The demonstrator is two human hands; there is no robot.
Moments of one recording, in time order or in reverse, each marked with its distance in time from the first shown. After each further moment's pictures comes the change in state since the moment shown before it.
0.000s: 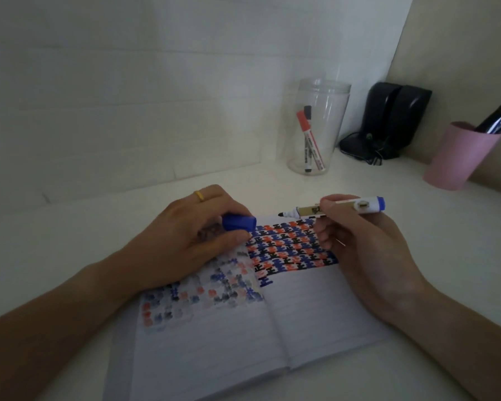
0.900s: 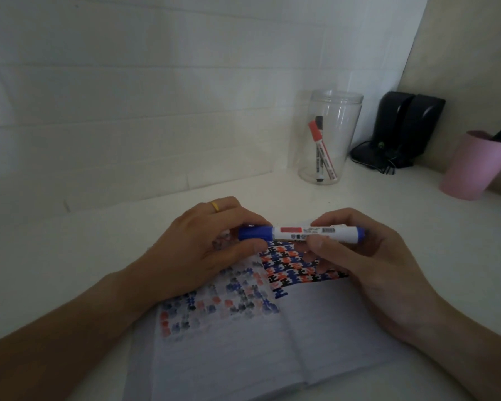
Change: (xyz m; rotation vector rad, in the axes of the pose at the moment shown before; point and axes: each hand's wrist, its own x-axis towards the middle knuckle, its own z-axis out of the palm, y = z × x) left_hand -0.001 0.006 -0.002 0.001 0.051 0.006; right_hand -0.013 -0.007 0.007 -0.203 -0.196 -0.058
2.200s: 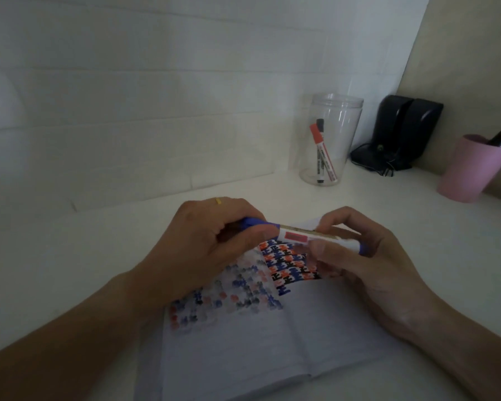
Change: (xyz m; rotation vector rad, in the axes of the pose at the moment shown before) left_hand -0.001 0.022 -0.006 -0.052 0.207 -0.006; right_hand -0.002 -0.002 0.004 0.015 -0.106 -0.032
